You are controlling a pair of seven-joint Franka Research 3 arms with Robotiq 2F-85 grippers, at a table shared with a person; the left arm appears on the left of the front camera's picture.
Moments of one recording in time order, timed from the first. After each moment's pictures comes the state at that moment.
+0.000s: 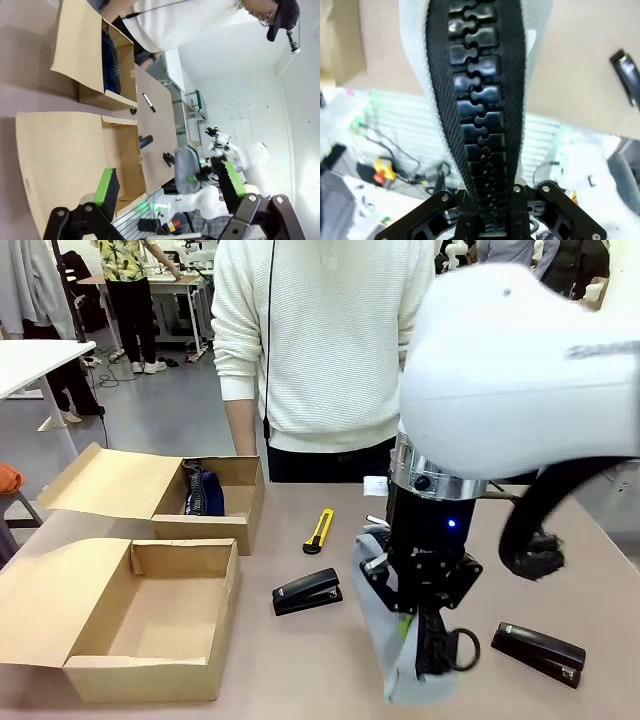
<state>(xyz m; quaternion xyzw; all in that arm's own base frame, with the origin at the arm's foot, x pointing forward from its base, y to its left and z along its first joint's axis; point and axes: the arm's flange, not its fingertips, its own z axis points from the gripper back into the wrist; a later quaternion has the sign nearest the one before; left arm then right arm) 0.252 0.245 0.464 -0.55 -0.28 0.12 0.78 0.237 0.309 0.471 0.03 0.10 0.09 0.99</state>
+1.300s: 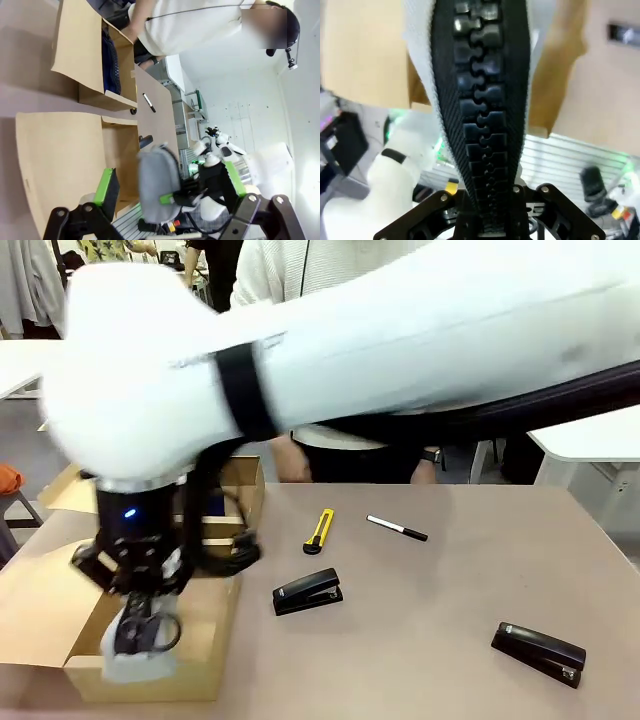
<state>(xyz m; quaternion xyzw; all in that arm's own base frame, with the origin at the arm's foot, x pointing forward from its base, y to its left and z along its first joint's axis) 0.252 0.244 0.464 -0.55 -0.28 0.12 0.78 0.262 0.626 0.448 0.04 0.10 0.10 0.99</state>
